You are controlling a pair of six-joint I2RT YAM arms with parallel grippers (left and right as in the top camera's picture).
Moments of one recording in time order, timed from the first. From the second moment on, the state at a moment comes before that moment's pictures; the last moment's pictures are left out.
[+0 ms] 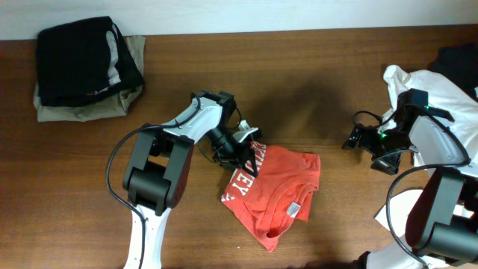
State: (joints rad) left arm -0.43 2.30 1.63 -1.20 0.74 0.24; right arm -0.32 1.77 1.17 -0.96 -0.30 0.23
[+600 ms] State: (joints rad) left arm -0.29 2.28 1.78 -0.98 0.39 0.10; right arm -0.32 1.77 1.17 -0.96 -0.30 0.23
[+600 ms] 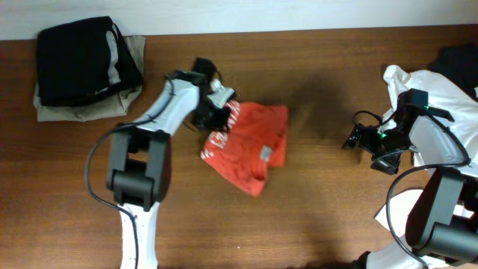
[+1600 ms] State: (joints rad) left arm 0.00 2.29 1.99 -0.51 -0.04 0.22; right arm -0.32 1.77 1.17 -0.96 -0.30 0.23
